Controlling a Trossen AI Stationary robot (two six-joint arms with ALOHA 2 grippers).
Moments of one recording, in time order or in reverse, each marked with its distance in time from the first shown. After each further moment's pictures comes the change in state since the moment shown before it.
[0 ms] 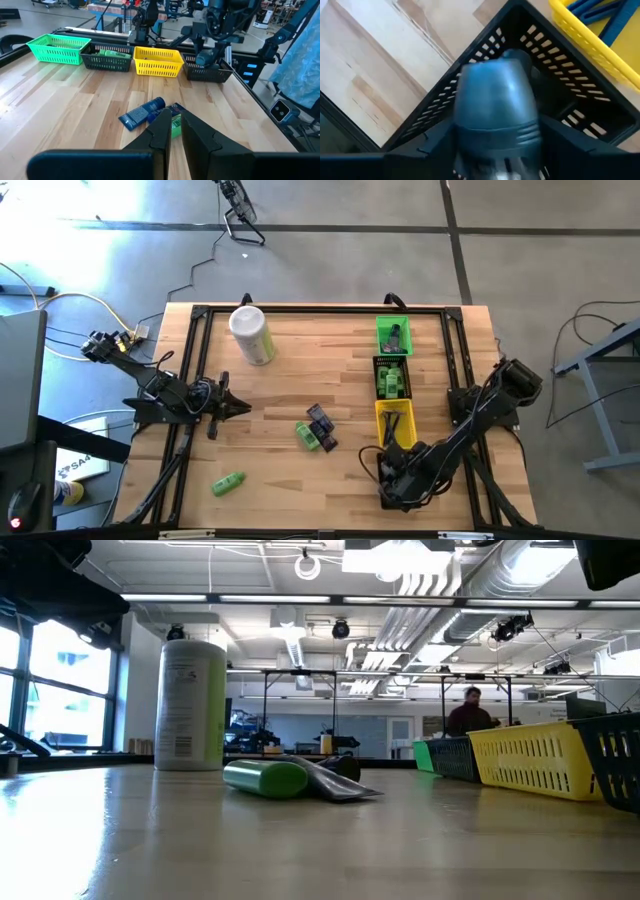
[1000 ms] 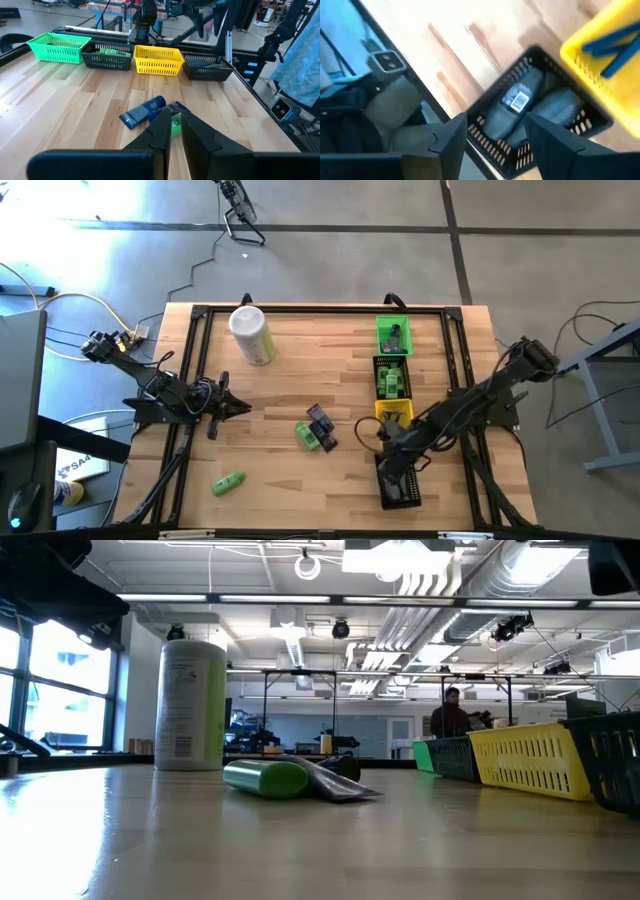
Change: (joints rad) left arm 0.000 0.000 0.000 -0.008 0.000 0.000; right arm -0.213 -0.245 0.002 0.023 -0.246 -0.234
